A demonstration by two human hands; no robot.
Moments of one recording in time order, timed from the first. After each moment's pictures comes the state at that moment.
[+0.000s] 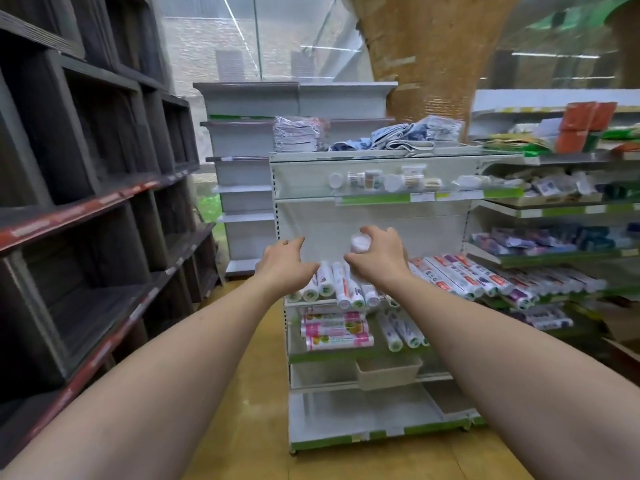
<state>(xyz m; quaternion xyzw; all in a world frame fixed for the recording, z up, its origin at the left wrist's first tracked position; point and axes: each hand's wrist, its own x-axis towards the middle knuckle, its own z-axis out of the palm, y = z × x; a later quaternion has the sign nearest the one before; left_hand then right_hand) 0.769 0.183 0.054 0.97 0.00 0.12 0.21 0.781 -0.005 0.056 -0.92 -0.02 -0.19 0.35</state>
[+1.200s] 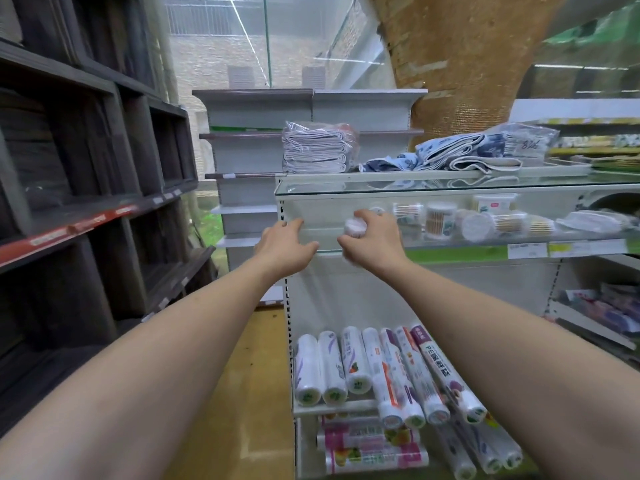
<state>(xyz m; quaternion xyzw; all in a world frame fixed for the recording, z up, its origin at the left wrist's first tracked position) 1.168 0.282 0.101 0.96 0.01 0.19 0.20 1.185 0.102 0.098 -0.89 -0.08 -0.24 0.39</state>
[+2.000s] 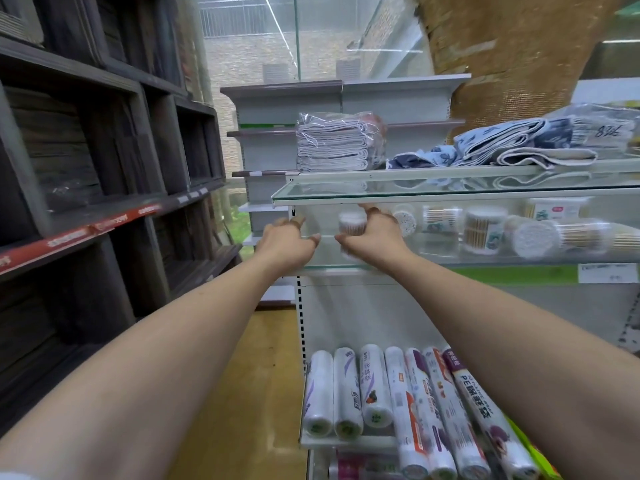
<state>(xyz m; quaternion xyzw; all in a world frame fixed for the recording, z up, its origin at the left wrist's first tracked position) 1.264 0.300 0.097 0.96 0.06 0.18 0.20 1.287 0.114 0.100 -0.89 -0.15 -0.19 0.39</state>
